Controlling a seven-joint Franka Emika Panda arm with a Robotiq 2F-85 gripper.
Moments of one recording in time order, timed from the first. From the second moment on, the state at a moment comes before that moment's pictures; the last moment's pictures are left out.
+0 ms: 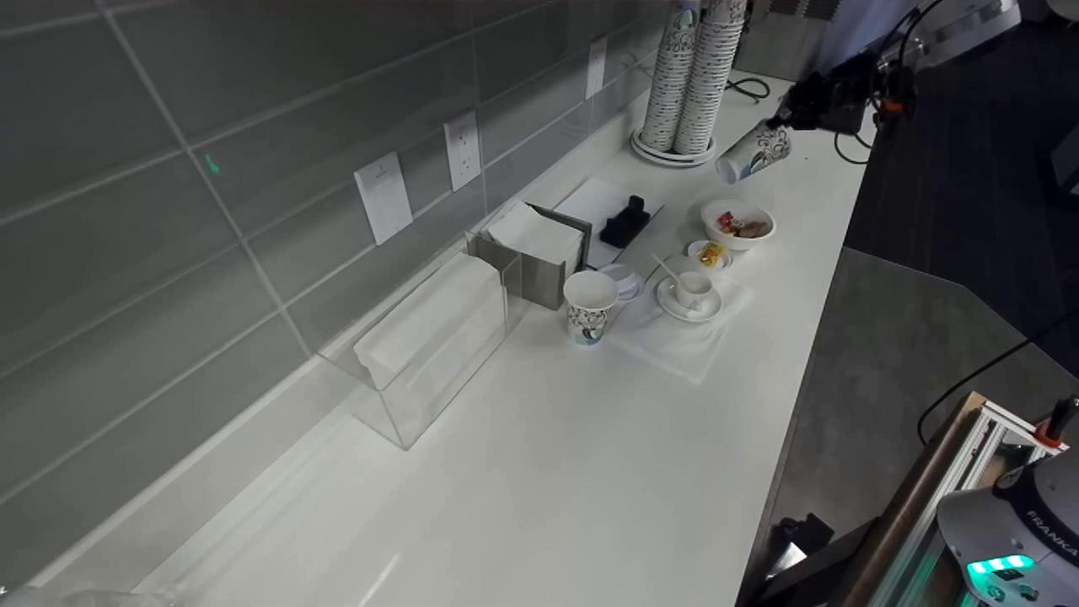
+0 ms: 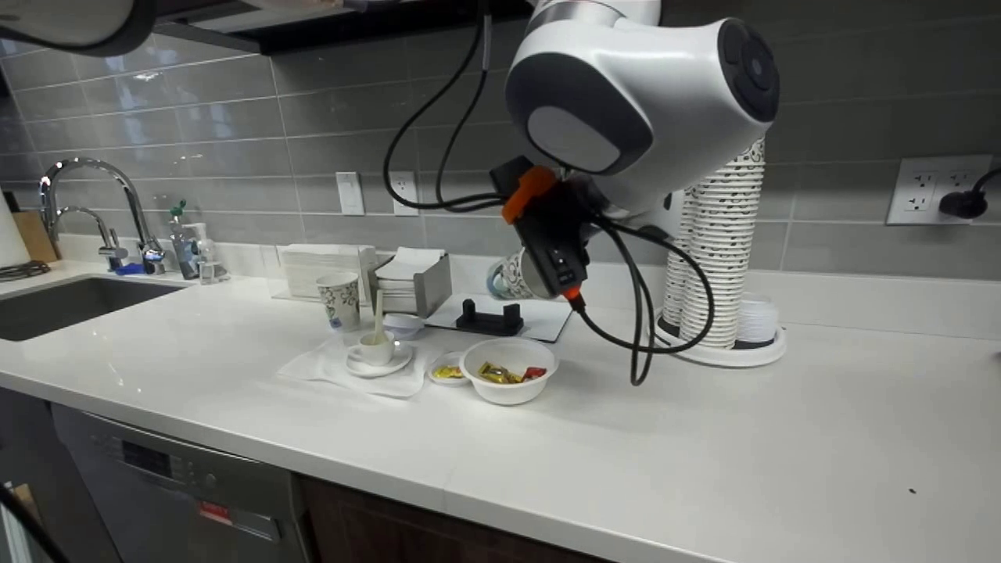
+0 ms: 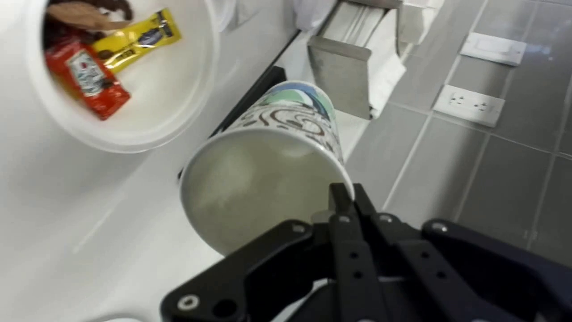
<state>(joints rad) -0.47 0.56 -0.39 -1.51 1.13 1.52 -0.83</state>
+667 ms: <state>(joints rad) -0.47 0.65 -0.31 -1.31 0.69 1.84 -0.78</state>
